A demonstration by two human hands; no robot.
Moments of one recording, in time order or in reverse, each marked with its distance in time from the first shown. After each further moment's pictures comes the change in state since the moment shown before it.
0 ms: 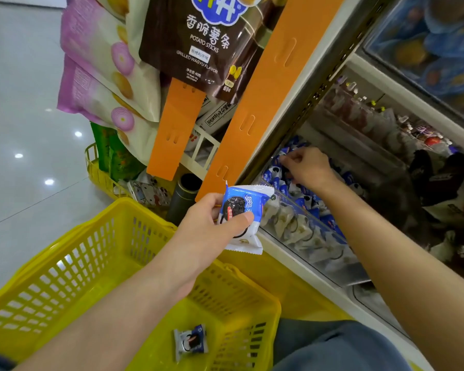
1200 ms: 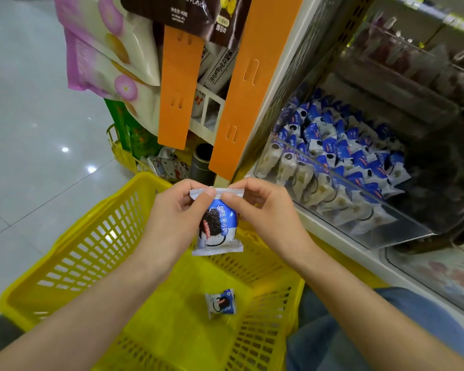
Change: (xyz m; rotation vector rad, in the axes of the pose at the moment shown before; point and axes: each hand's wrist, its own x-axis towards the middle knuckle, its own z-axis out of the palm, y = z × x) left_hand -0.008 -0.042 -0.025 0.095 0.223 0.152; right_hand -0.150 -0.015 0.071 0.686 -0.291 -0.299
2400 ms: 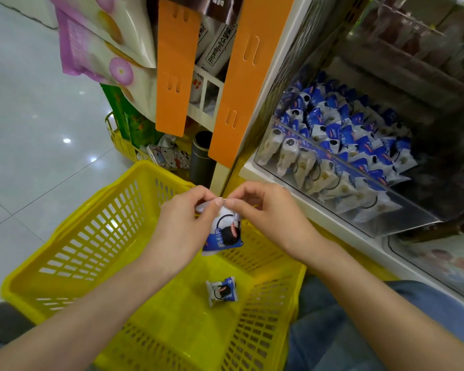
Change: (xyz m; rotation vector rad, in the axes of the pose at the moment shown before) left_hand -0.005 -0.026 0.004 0.479 -0.037 0.196; right_hand -0.005 0.016 -0.008 -0.268 -0.139 0.023
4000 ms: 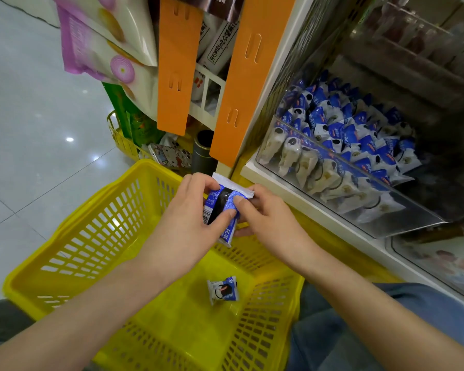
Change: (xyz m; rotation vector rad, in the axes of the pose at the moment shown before) left_hand -0.003 -0.004 0.001 0.100 -0.002 0.118; right_hand -0.007 -0.003 0.014 0.375 0.017 0.274
